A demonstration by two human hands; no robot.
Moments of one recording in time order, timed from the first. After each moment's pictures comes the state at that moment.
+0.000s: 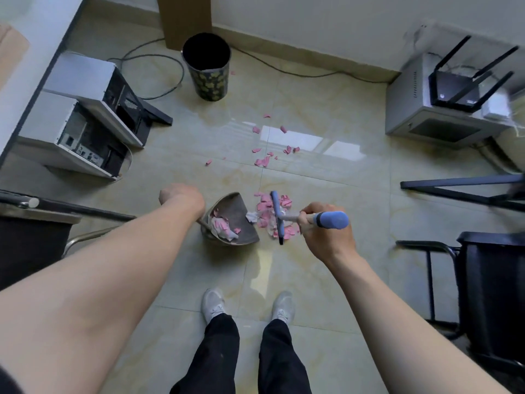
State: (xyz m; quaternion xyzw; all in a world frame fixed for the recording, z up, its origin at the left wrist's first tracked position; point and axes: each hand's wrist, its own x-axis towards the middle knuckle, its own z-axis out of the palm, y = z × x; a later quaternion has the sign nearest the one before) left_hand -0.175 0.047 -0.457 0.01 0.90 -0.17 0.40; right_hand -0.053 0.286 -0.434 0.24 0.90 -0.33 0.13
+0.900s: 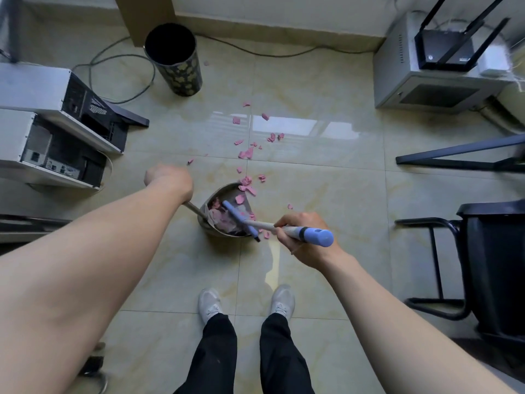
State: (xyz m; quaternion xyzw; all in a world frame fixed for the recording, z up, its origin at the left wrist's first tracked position) left_hand -0.200 0.138 -0.472 0.05 0.90 -0.24 0.37; right_hand -0.021 0.367 -0.496 0.10 0.89 -0.38 0.21
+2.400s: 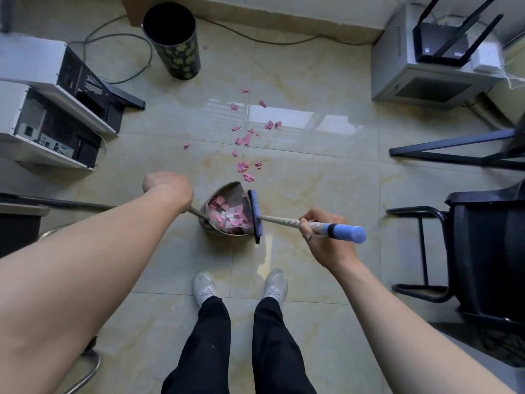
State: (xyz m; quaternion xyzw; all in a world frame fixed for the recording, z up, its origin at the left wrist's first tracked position) left_hand -0.130 0.118 -0.474 0.08 0.89 -0.25 0.37; right_hand 0.046 0.374 -0.487 0.28 0.87 -0.38 0.16
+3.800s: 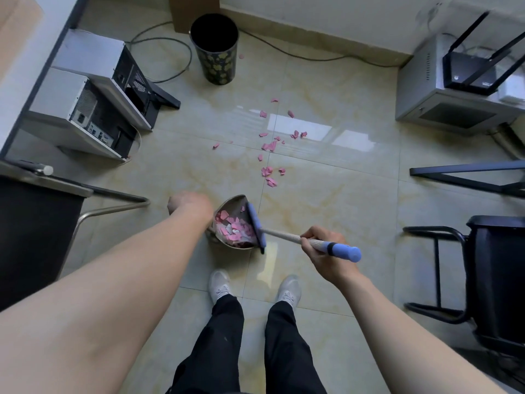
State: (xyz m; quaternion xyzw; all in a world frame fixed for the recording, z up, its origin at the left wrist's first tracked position) left_hand -0.094 0.038 -0.484 0.01 0.89 -0.18 0.42; right_hand 0.057 0.297 -0.493 0.23 0.86 -0.39 0.23
